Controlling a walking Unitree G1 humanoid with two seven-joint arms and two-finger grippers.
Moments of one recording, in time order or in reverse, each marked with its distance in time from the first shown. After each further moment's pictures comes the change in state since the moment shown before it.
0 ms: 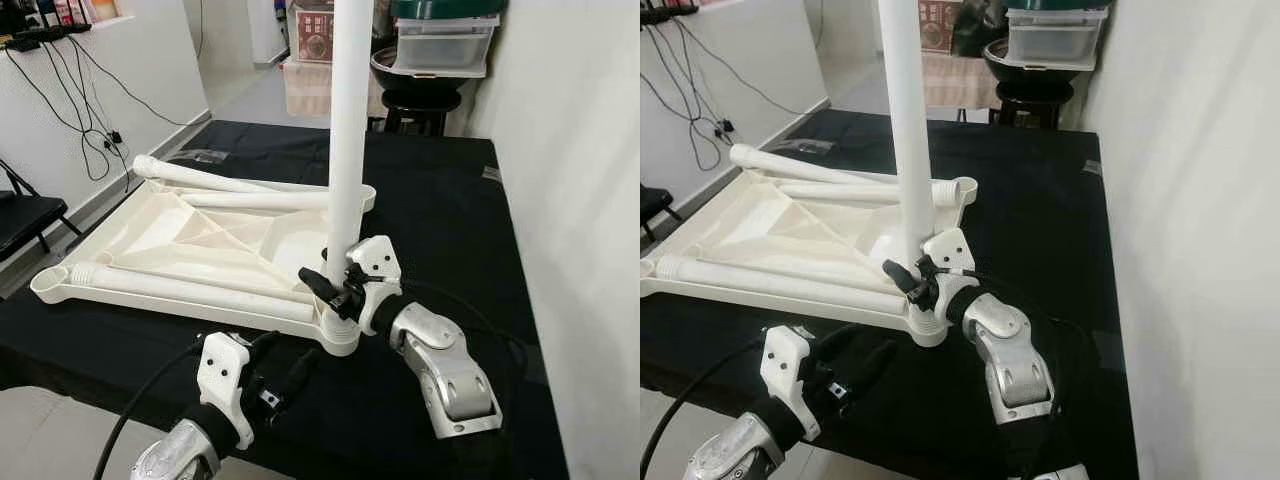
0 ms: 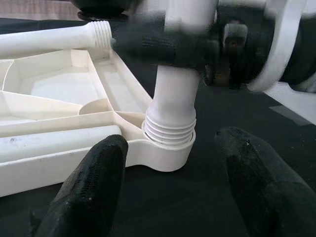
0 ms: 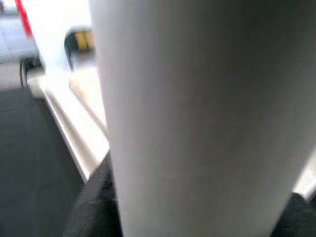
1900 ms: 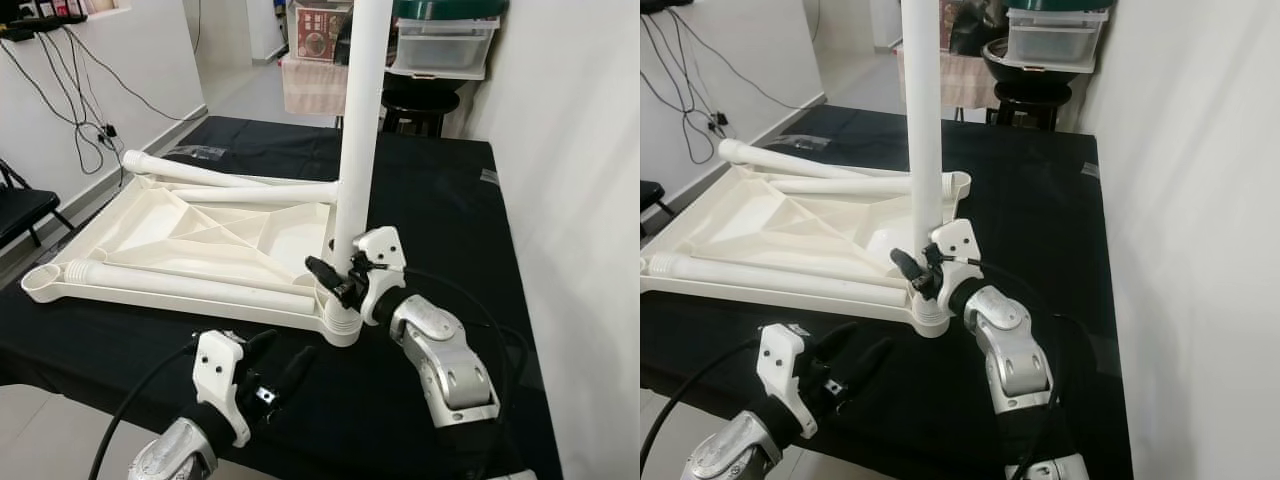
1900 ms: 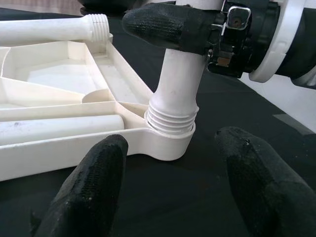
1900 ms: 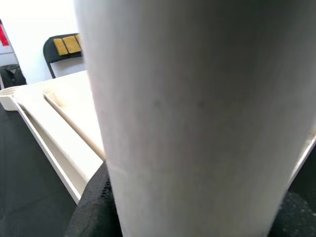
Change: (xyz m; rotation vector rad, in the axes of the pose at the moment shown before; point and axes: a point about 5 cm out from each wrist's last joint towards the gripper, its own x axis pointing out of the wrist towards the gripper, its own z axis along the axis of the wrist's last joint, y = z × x) left arm 0.001 0.002 -0.003 -0.044 -0.003 0.003; right arm 0.002 -0.003 0.011 0.058 -0.047 -0.062
